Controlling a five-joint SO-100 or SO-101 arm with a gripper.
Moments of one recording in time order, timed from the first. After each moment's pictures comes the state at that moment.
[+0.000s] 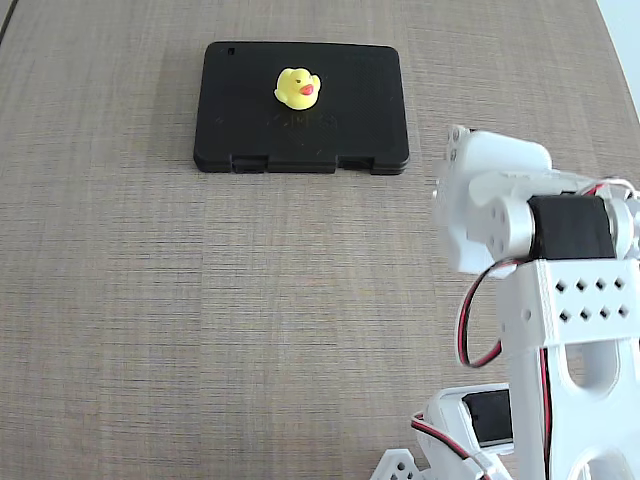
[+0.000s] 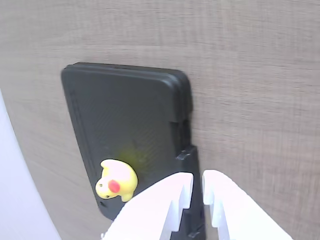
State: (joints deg) arm -5.1 149.7 144.9 60.6 9.1
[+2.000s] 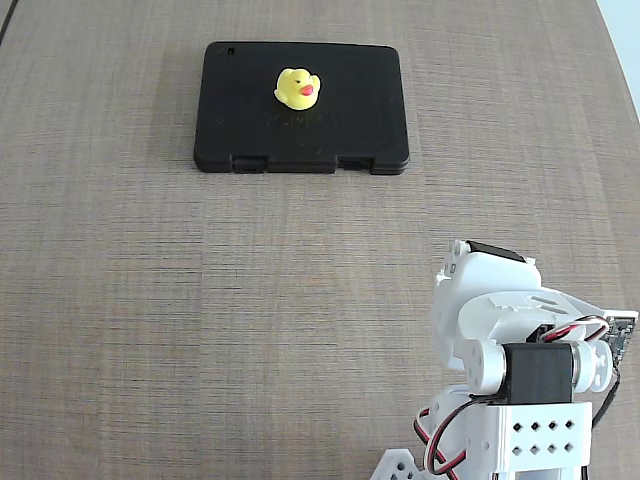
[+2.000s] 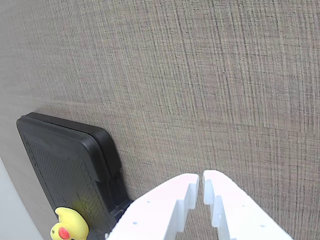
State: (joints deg) arm 0.3 189.0 177.3 64.4 9.0
